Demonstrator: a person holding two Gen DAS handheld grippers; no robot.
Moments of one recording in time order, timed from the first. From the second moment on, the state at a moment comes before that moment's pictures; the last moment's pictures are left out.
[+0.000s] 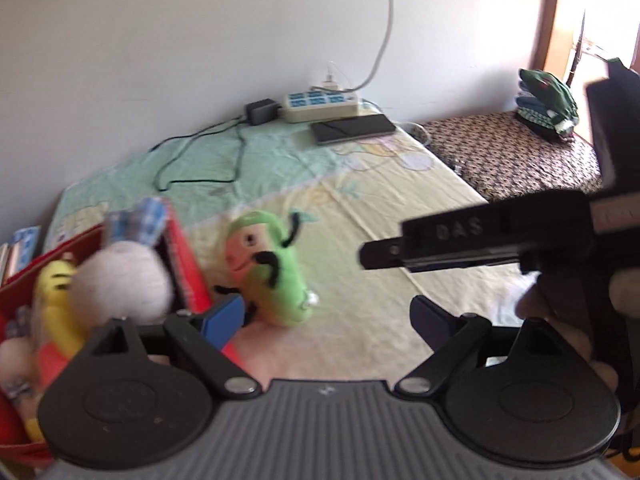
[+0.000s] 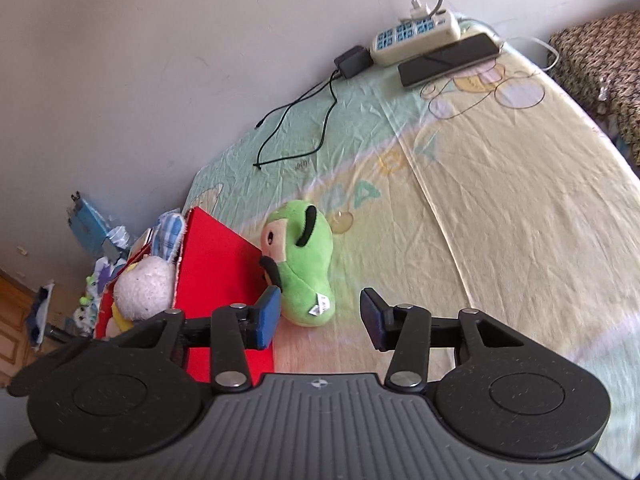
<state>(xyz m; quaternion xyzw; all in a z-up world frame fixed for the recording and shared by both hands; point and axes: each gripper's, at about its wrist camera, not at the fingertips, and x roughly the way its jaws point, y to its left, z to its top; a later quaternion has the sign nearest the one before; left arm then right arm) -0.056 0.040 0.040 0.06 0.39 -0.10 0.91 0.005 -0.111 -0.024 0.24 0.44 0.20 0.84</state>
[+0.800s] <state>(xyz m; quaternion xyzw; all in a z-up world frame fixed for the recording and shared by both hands) 0.029 0.020 -0.056 0.10 0.44 0.02 0.89 0.124 -0.079 -0.074 0.26 0.54 0.35 0.73</state>
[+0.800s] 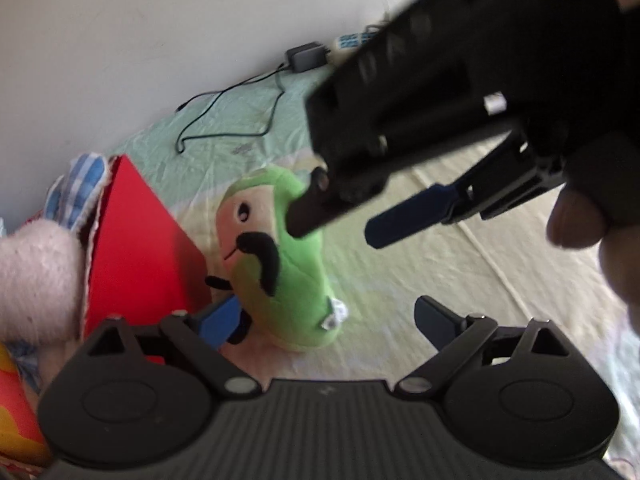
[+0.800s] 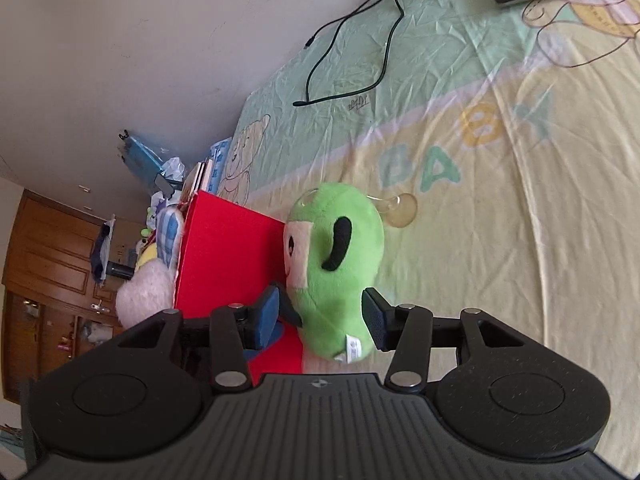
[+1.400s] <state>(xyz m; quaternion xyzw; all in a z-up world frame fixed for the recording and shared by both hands) 0.055 0.023 -0.076 0.11 0.46 0.03 0.88 0.147 -0.062 -0.104 0.27 0.58 0.36 0.68</state>
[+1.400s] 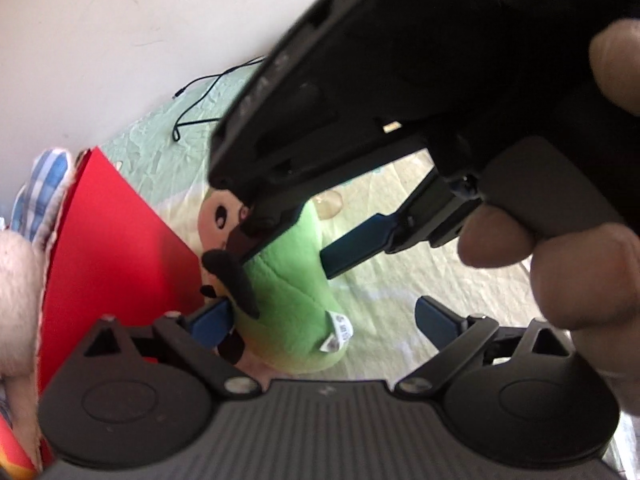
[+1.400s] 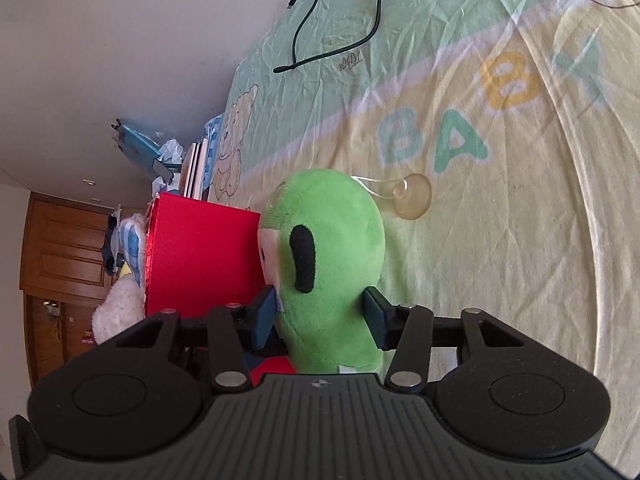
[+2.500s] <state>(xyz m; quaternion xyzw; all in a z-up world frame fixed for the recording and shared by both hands) -0.065 0.004 -0.039 0.03 0.47 -0.16 0.87 0.011 -0.146 -0.109 0.35 0.58 0.29 0.68</state>
